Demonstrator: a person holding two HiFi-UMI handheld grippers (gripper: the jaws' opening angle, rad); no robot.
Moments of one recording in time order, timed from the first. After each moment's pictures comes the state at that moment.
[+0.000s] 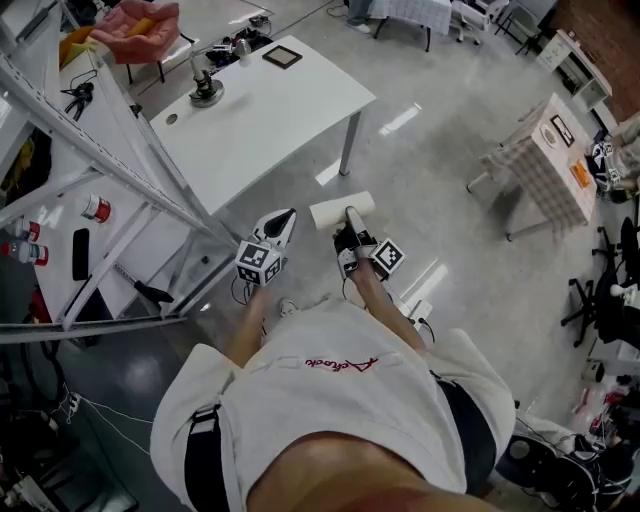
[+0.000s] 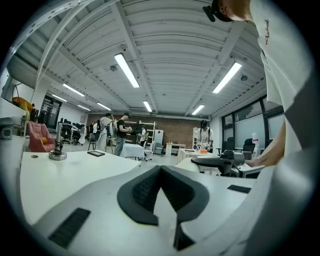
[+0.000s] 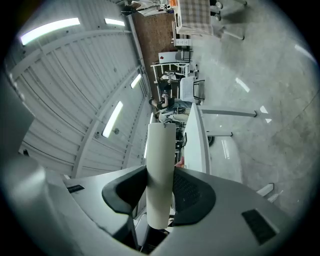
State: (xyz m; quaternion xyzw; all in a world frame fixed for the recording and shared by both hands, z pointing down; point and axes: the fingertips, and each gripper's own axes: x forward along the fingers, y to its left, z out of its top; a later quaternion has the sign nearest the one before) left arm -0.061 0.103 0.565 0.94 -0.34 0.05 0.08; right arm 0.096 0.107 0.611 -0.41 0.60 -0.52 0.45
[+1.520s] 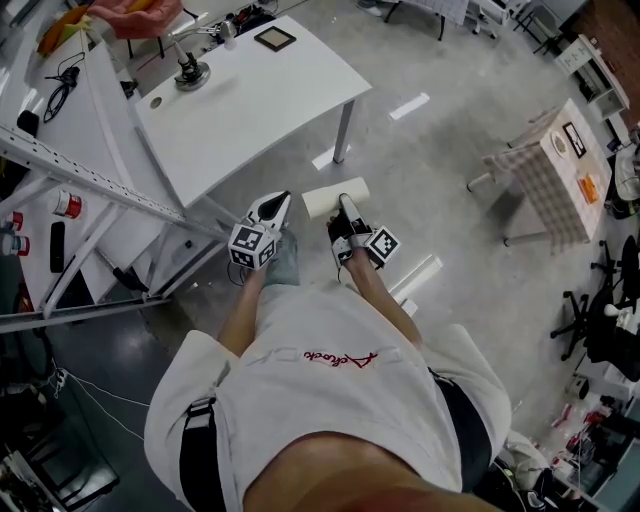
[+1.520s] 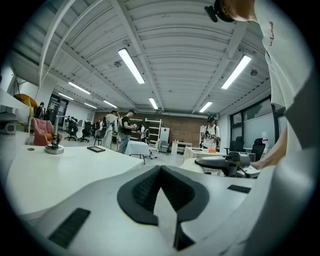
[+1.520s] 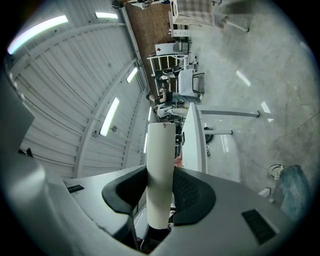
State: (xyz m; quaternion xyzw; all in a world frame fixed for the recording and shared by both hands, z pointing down) left arm 0.003 0.055 0.591 0.92 -0.38 0.06 0.10; right arm 0.152 0.061 0.631 -0.37 0.61 -0.54 0.44
